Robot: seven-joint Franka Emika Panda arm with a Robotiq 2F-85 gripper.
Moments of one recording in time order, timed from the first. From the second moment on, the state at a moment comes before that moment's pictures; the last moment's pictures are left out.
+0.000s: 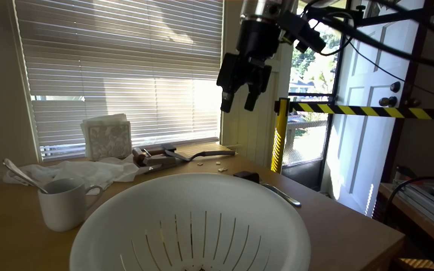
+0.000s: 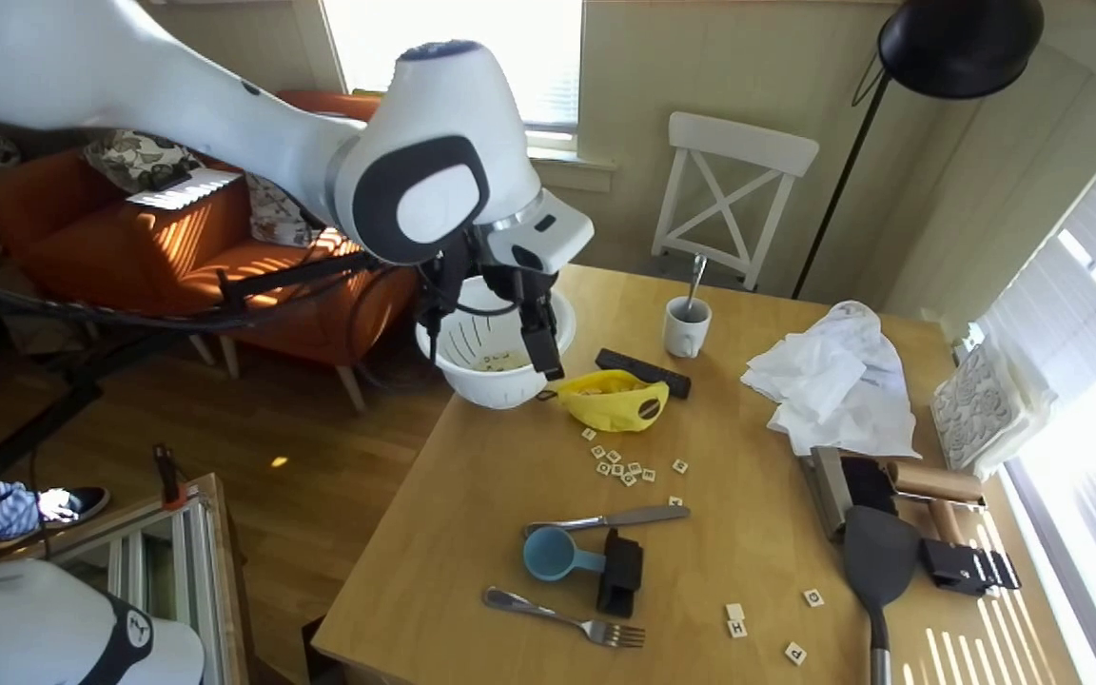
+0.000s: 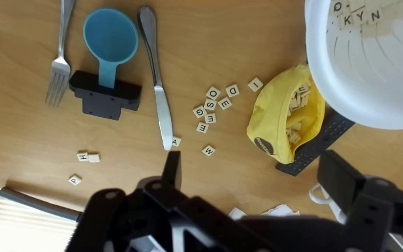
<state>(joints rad) -0.03 -0.04 0.09 -2.33 -0.20 2.53 0.69</state>
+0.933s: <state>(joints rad) 0.05 0.43 -0.07 -2.08 -0.18 2.75 0.68</state>
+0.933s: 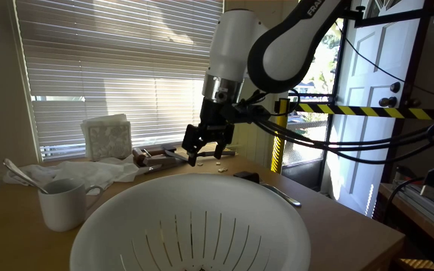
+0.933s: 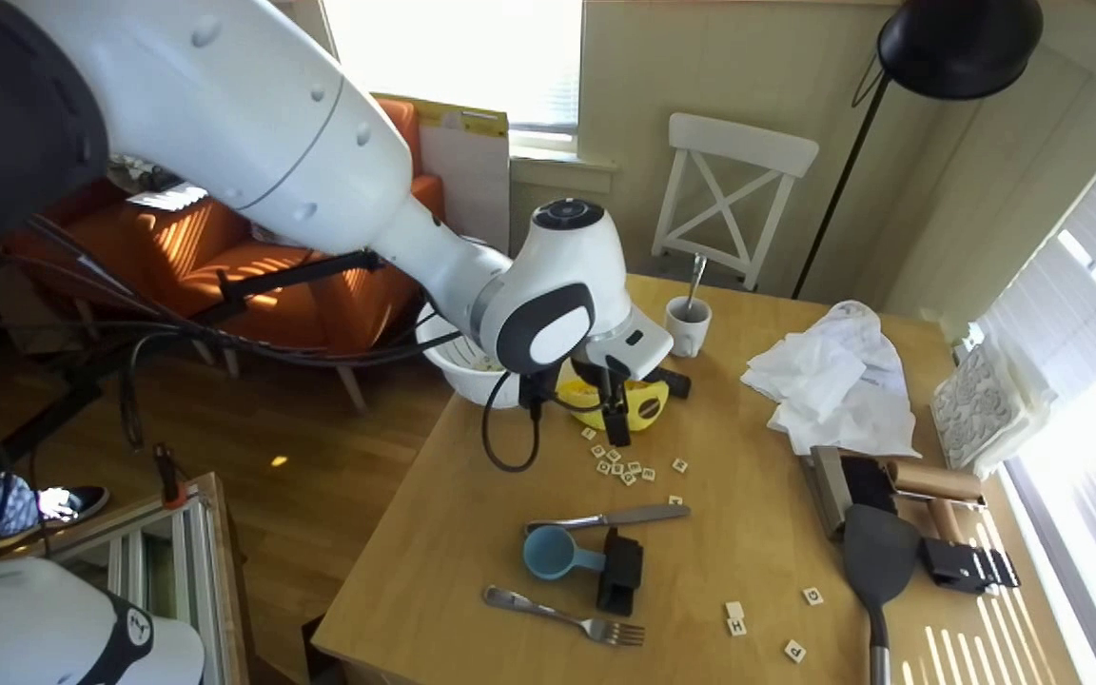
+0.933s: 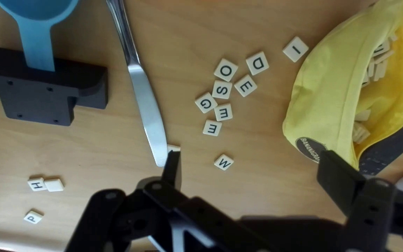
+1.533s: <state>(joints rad) 0.06 0.62 -0.12 -1.84 -0.04 2.73 0.66</state>
